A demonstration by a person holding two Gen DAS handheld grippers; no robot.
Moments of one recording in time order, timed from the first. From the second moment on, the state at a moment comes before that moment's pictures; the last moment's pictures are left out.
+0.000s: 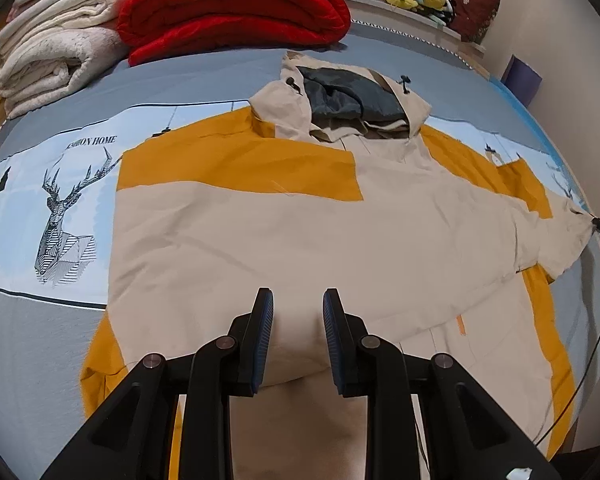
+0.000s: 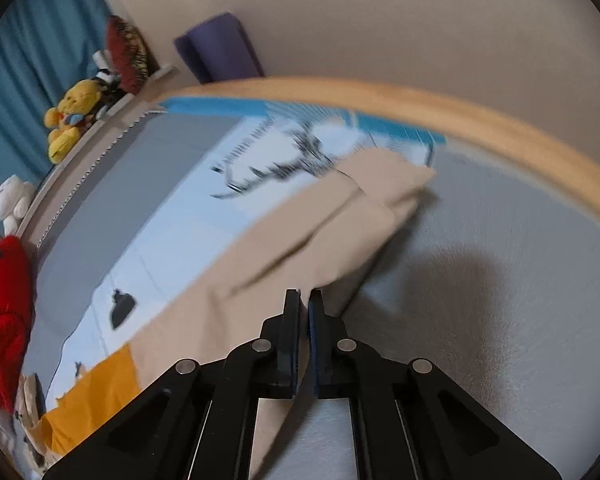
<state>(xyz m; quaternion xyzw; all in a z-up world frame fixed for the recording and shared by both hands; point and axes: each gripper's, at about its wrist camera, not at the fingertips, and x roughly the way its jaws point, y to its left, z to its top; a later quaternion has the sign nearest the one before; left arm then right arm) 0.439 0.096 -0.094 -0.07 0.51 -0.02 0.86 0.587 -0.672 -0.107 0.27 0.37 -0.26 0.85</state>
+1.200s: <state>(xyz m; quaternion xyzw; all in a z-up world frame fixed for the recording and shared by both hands) 0.407 0.169 -0.046 -0.16 0.49 0.00 0.86 0.439 -0.097 -0.017 0.06 0.44 0.14 0.88</state>
